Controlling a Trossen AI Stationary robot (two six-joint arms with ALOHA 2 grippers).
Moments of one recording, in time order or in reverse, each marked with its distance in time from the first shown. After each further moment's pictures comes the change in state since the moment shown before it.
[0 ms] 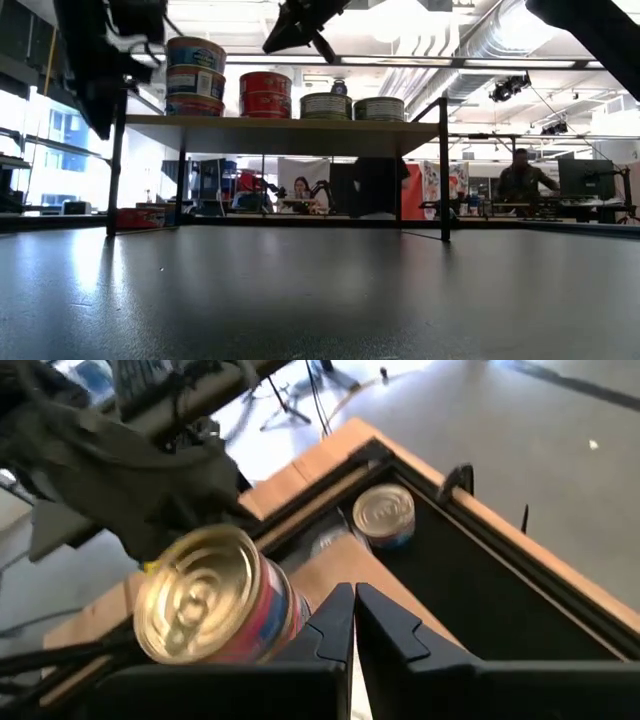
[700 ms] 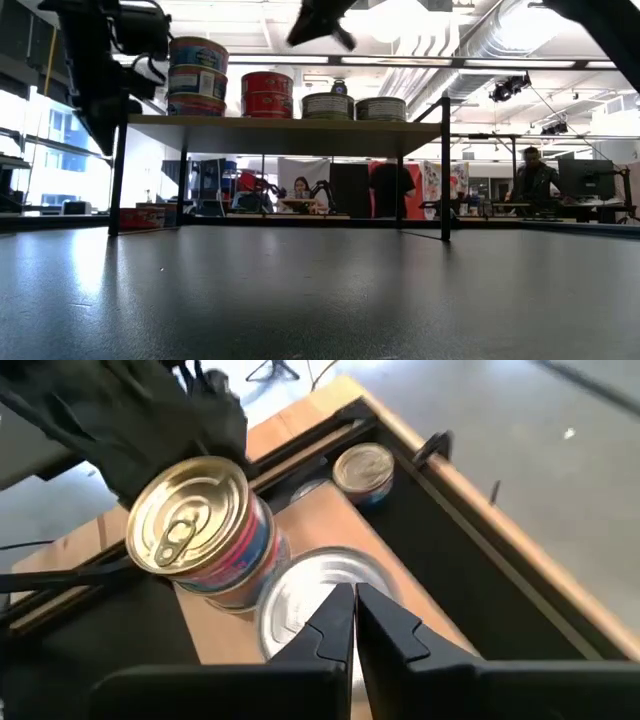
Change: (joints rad) left arm 0.039 0.020 -0.092 0.123 -0.025 0.062; right arm -0.012 -0.068 0.000 -0.182 0.000 -0.115
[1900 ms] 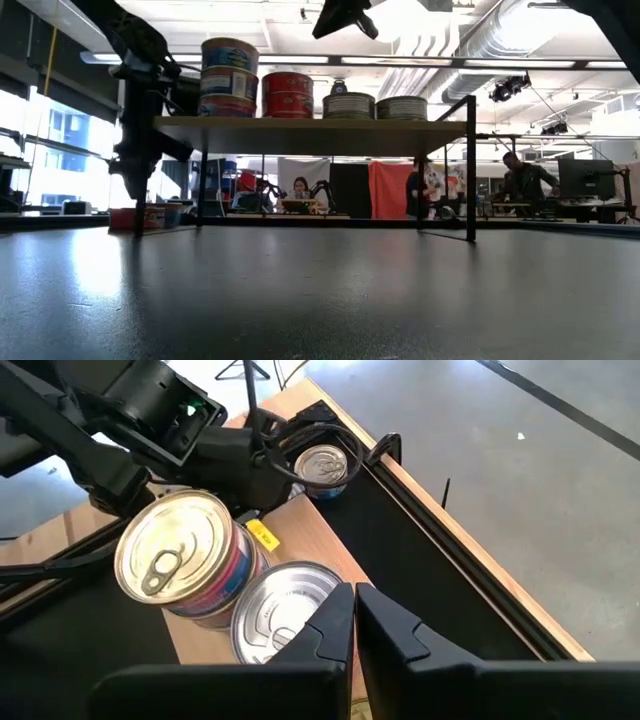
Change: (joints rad) left arm 0.129 0.466 0.005 0.297 -0.047 0.561; right arm -0.035 -0.092 0.001 -0.119 0.041 -0.043
